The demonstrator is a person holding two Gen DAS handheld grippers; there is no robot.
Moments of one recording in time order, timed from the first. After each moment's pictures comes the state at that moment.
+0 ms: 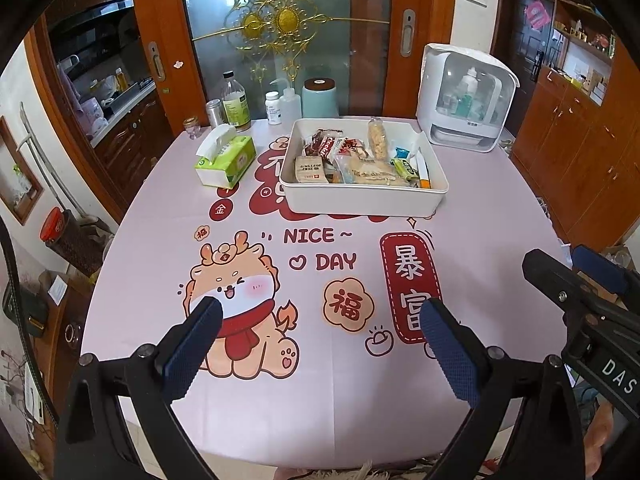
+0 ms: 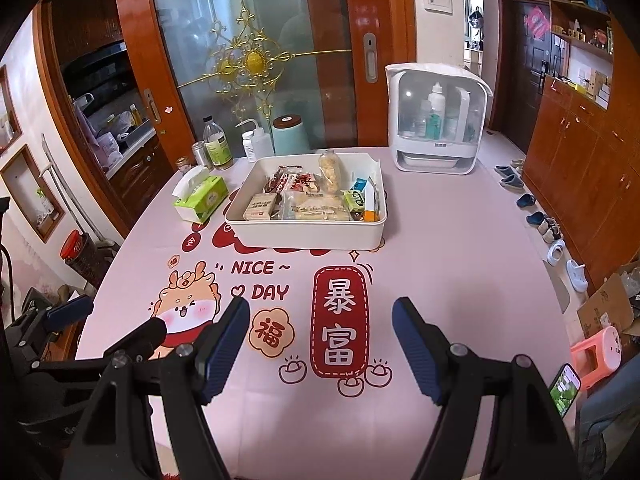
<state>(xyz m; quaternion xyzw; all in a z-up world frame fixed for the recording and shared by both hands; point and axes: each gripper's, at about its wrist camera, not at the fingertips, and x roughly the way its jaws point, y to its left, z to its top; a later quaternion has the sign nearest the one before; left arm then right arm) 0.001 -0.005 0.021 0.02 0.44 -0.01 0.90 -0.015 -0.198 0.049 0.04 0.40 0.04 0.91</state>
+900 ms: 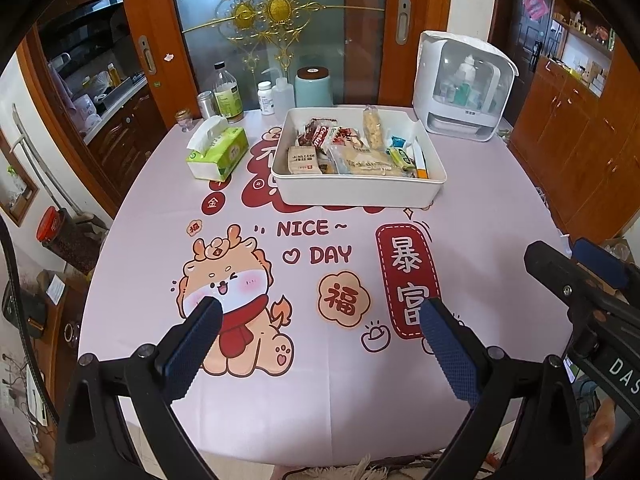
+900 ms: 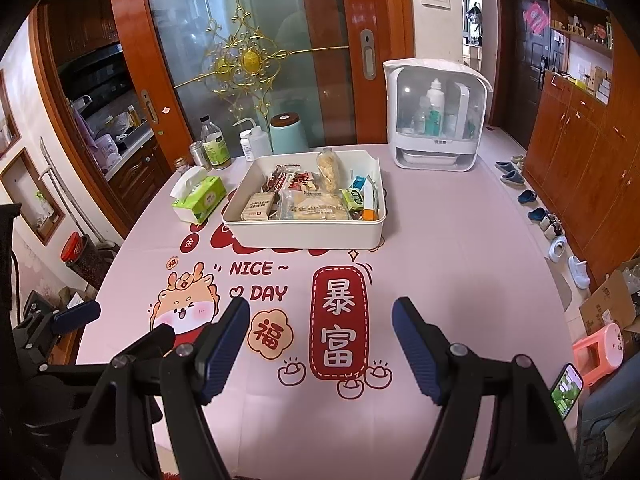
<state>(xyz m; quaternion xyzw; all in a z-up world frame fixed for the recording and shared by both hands) 0.005 -0.008 0.015 0.02 0.46 -0.02 0.89 -0.010 -0.200 0.045 0.04 0.41 0.04 0.91</state>
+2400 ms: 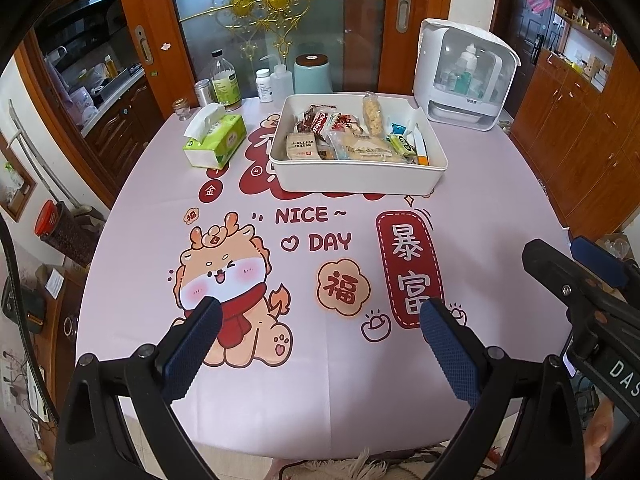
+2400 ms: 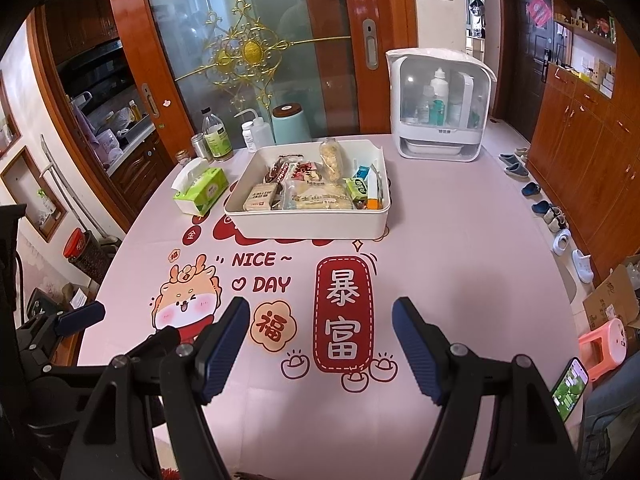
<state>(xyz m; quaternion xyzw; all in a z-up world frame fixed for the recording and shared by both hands) 0.006 -0.005 0.004 0.02 0.48 -0.03 0.88 -0.016 -0.194 0.035 0.05 0.42 0.04 0.91</state>
